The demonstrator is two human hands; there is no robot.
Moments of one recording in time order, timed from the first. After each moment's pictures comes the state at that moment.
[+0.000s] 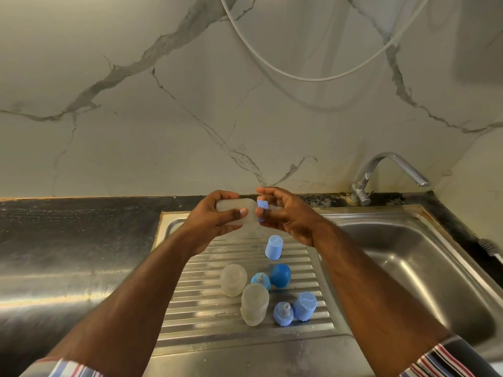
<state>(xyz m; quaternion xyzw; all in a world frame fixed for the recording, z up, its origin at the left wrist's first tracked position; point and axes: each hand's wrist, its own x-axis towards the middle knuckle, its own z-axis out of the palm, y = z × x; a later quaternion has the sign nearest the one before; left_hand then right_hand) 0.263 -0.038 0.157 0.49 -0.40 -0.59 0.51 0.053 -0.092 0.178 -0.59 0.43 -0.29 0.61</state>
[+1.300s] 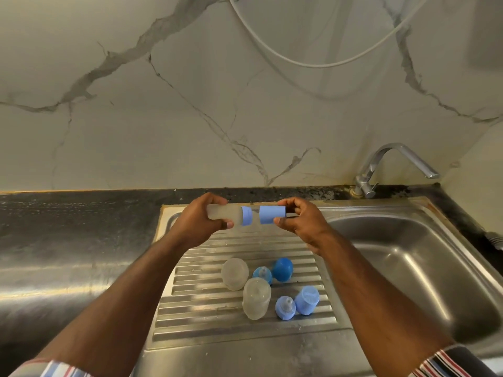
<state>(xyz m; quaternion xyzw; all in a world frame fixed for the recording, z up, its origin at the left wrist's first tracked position) 0.291 -0.042 0.126 0.67 -0.59 -0.28 0.35 0.028 -0.100 0.117 -0.61 0.54 -0.34 0.48</state>
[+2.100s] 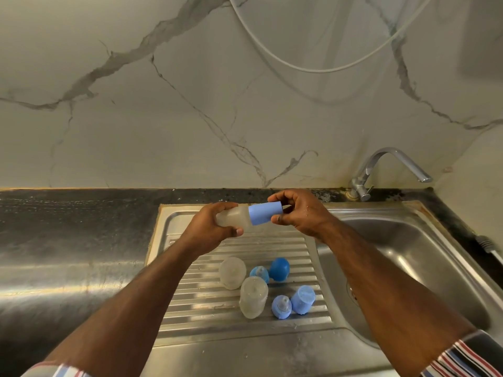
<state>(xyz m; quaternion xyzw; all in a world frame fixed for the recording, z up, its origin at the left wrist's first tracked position) 0.265 -0.032 0.119 0.64 -0.59 -0.32 0.37 0.027 -0.097 0.165 -0.74 0.48 -0.24 0.40</state>
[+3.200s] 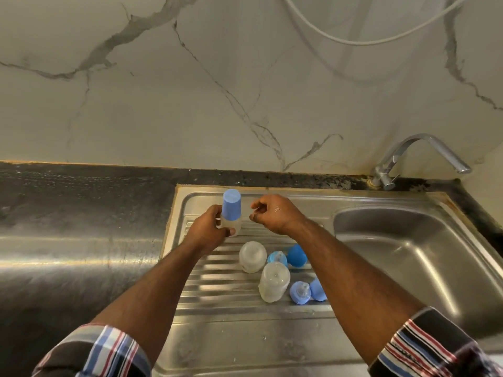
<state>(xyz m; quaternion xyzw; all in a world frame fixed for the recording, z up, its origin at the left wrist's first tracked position) 0.304 -0.022 0.049 0.72 -0.53 -0.33 0.30 0.122 -0.084 0.117 -0.77 0.54 -0.08 0.33</state>
